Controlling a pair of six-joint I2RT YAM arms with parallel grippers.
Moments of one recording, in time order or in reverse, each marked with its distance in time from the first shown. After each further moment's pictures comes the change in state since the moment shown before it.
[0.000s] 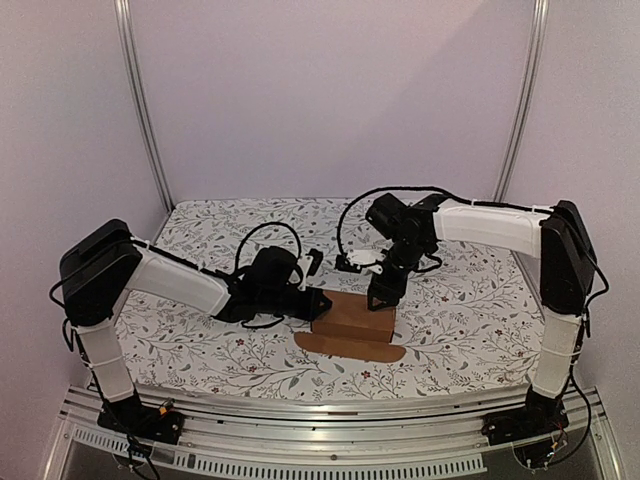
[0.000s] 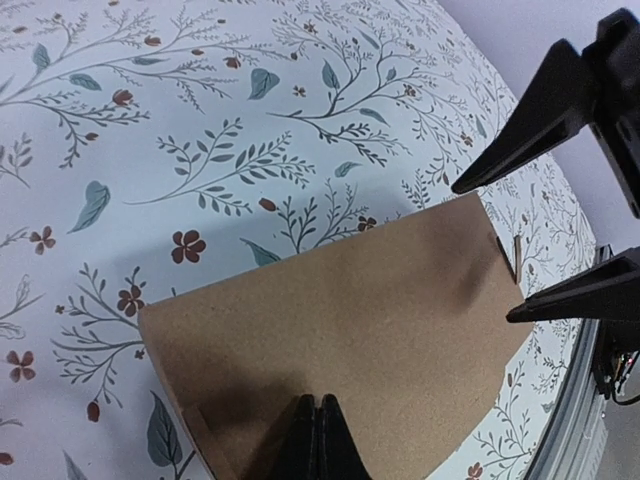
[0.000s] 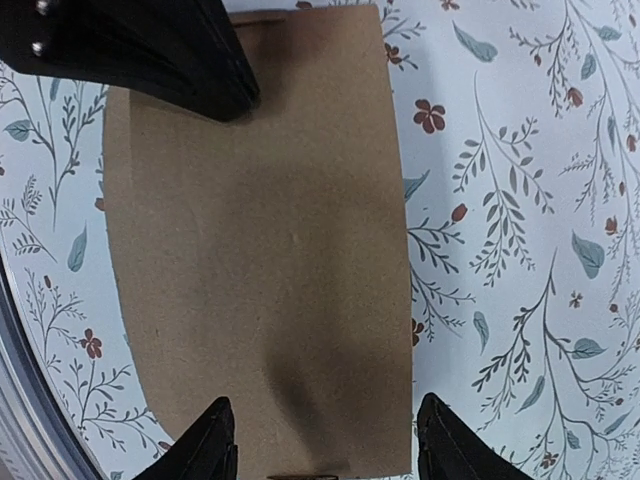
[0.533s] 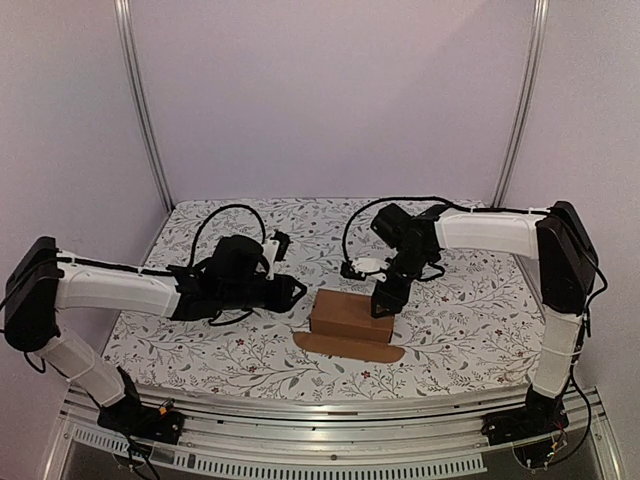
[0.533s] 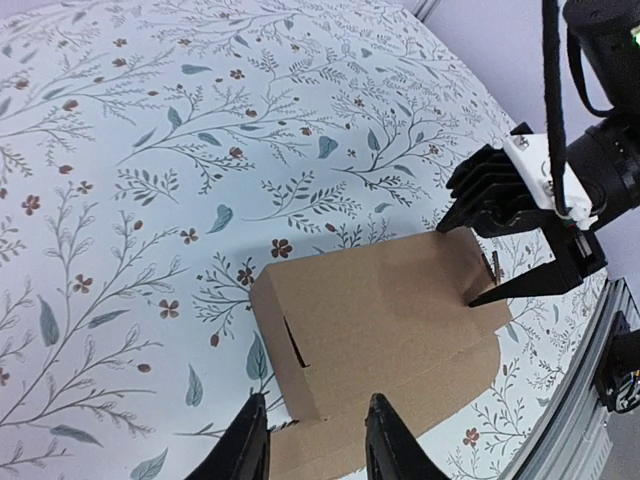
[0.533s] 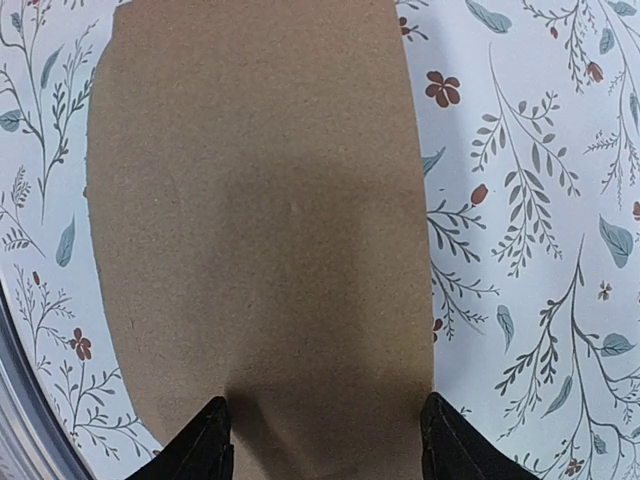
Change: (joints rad) left arm -0.003 -0.309 -0.106 -0.175 -0.161 0.030; right arm -0.029 0.022 -0.099 0.074 -0.003 0.005
